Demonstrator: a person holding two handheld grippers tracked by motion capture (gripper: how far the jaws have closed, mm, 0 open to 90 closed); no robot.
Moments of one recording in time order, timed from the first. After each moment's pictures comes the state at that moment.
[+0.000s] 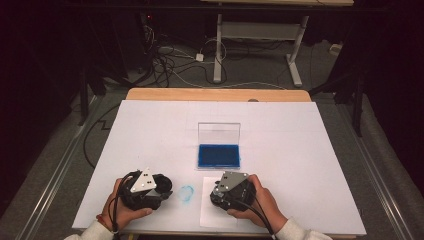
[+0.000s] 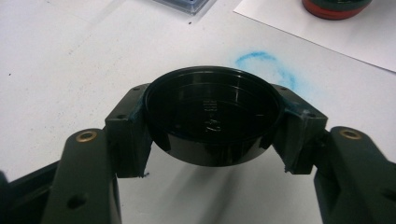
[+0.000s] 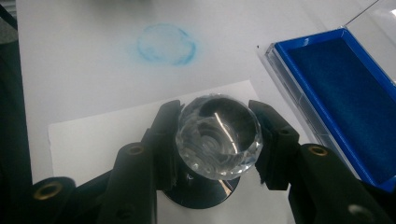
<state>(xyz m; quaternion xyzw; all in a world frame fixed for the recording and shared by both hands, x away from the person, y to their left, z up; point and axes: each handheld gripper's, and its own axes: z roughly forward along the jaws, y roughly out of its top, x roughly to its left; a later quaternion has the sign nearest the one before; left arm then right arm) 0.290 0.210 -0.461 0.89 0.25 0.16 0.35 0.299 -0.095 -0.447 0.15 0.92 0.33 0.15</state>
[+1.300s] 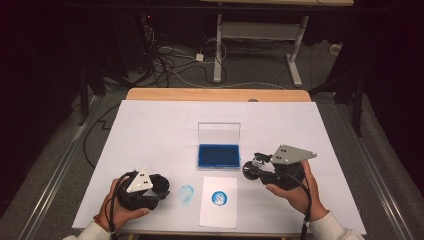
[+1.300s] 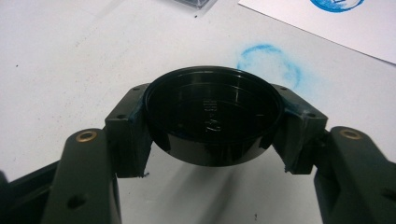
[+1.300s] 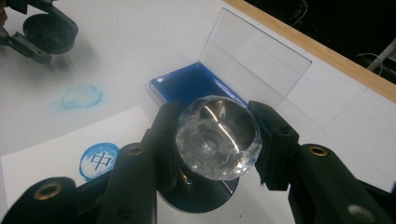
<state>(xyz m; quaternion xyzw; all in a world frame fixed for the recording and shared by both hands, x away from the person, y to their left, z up) 0.289 0.218 -0.463 0.89 0.25 0.16 0.35 0.319 -0.198 -0.389 0.25 0.84 0.44 0.21</state>
